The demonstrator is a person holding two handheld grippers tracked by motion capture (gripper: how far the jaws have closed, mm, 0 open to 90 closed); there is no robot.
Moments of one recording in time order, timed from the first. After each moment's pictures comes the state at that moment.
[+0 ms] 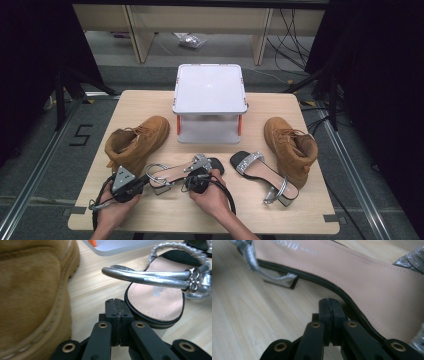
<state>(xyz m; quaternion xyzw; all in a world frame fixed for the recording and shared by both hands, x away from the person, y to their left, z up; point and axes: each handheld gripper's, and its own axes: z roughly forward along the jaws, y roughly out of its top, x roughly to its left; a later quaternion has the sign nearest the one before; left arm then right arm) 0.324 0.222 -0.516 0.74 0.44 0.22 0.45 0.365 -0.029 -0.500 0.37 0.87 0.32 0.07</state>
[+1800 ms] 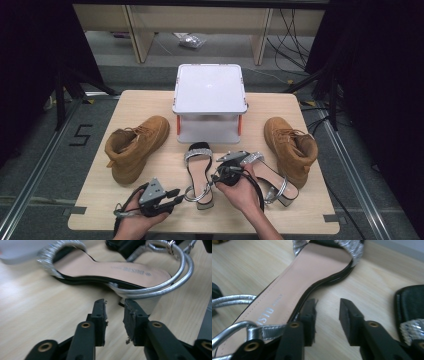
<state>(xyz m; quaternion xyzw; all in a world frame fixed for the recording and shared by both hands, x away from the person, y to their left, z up) 0.296 0.159 -0.499 0.79 0.34 0.14 0.49 0.369 -0.111 -0.468 0.45 0.83 0.31 0.10</state>
